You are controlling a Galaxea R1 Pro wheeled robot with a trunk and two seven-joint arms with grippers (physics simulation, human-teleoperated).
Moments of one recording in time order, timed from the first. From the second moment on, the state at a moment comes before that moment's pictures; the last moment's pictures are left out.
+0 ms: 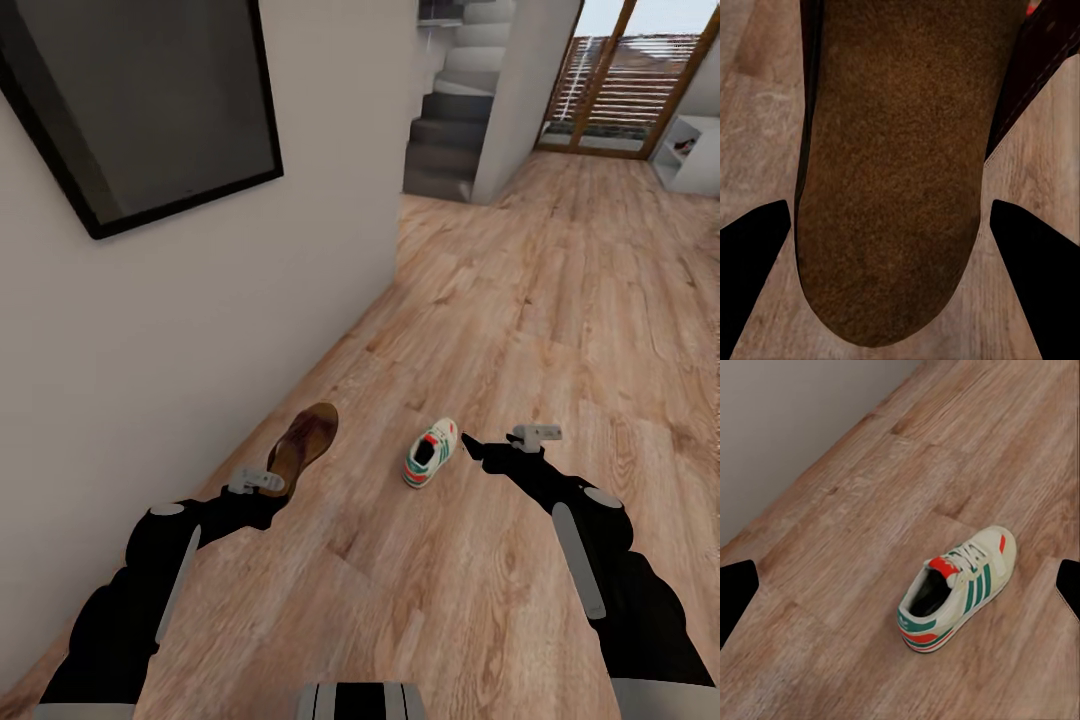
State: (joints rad) left arm -0.44 0.02 0.01 -1.49 -0.17 0.80 -0.54; right arm -0.48 -0.09 -0.08 -1.51 -0.19 0.55 0.23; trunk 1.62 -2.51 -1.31
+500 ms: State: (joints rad) left arm -0.44 0.02 0.01 -1.49 -0.17 0.80 -0.54; right arm -0.48 -0.09 -0.08 -1.51 -0.19 0.55 0.23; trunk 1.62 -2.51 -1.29
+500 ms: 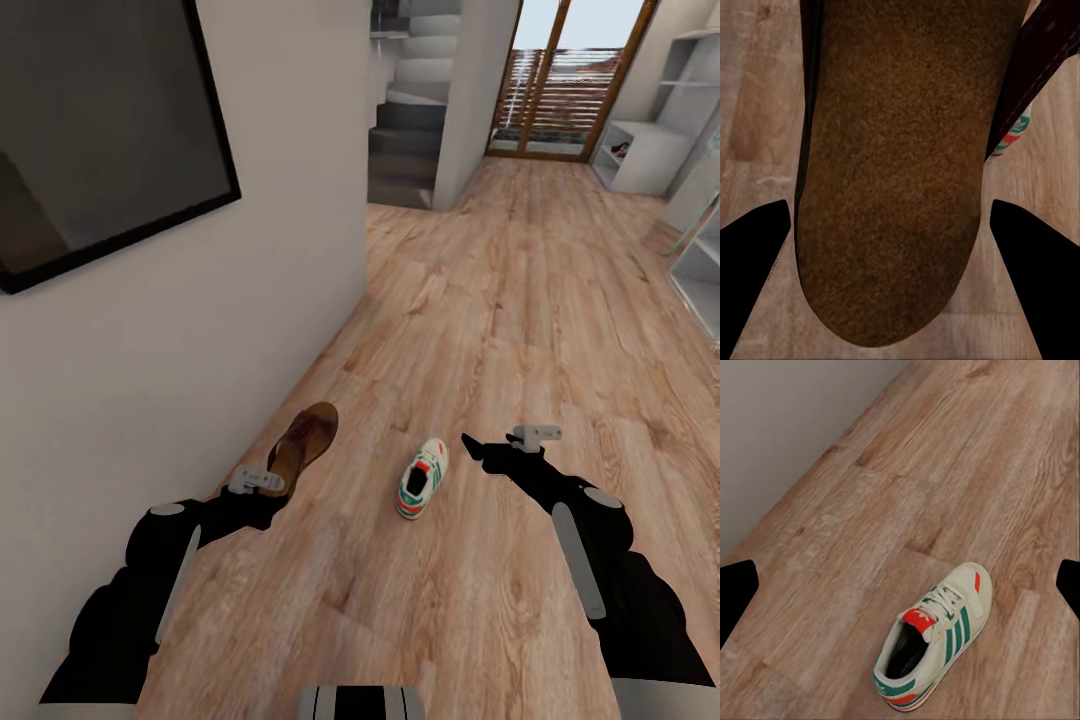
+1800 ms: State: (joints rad) left arm -0.44 0.02 0.01 -1.49 -0.17 0.80 -0.54; right arm -0.48 -0.09 -0.08 -1.51 -0.19 0.55 0.23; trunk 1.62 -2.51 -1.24
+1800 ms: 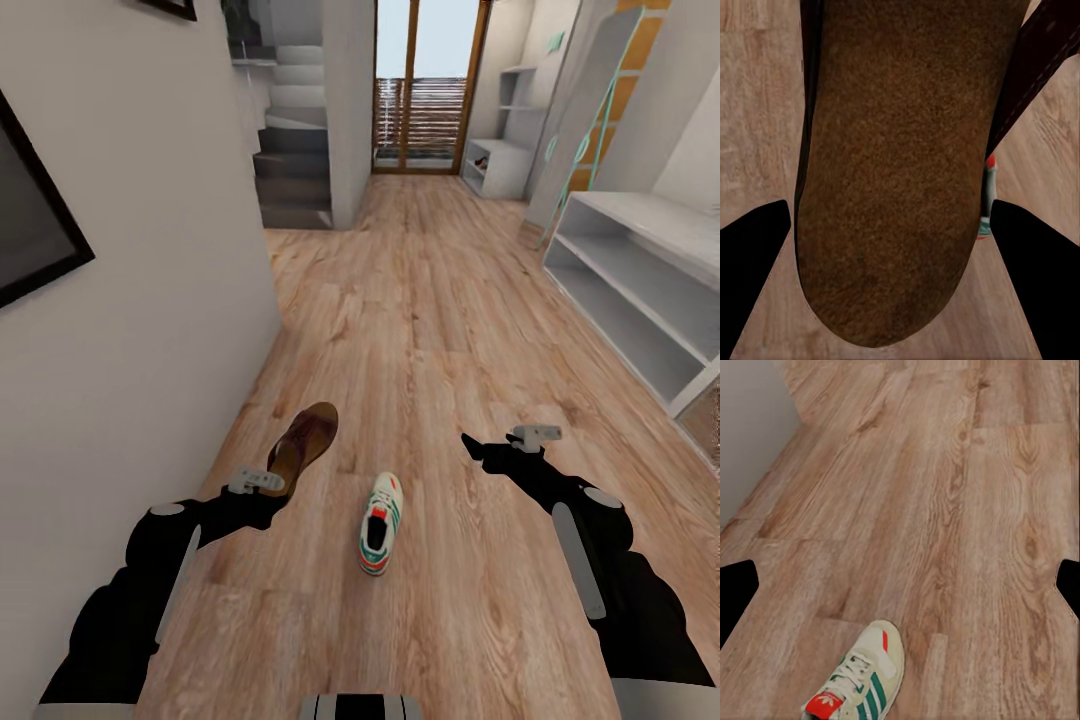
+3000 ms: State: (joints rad) left arm -0.44 0.02 0.01 -1.49 -0.17 0.80 -0.54; right arm -0.48 -0.09 -0.08 -1.51 -0.19 0.55 0.23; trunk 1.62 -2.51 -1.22
